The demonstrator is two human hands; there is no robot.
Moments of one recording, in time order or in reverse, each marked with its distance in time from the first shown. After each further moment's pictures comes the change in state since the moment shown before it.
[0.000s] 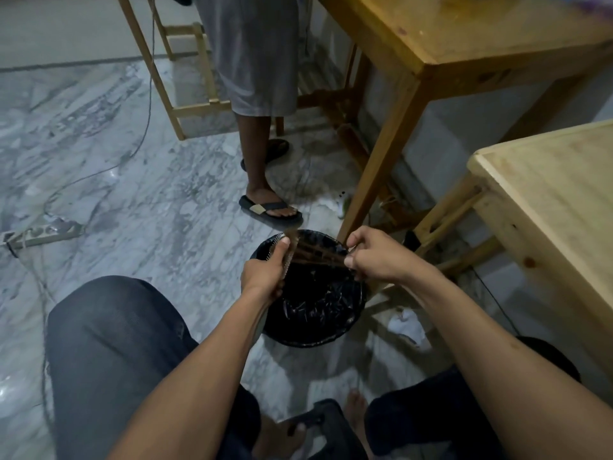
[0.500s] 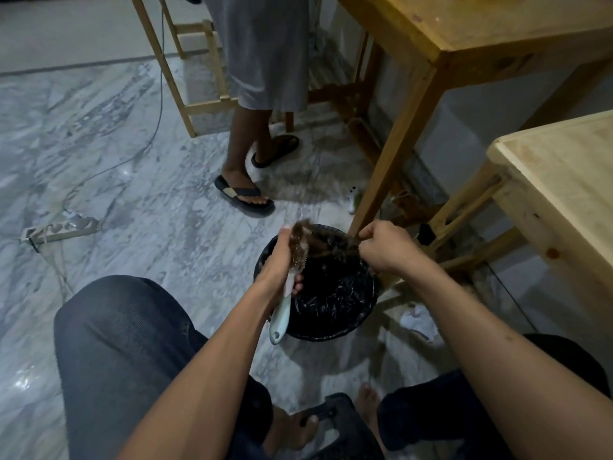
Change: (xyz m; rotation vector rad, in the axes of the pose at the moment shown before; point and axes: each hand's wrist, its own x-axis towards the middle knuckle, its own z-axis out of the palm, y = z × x) left_hand -0.008 0.000 -0.008 -0.168 -0.431 -0.066; right_hand -0.005 -0.016 0.013 -0.221 0.161 0.070
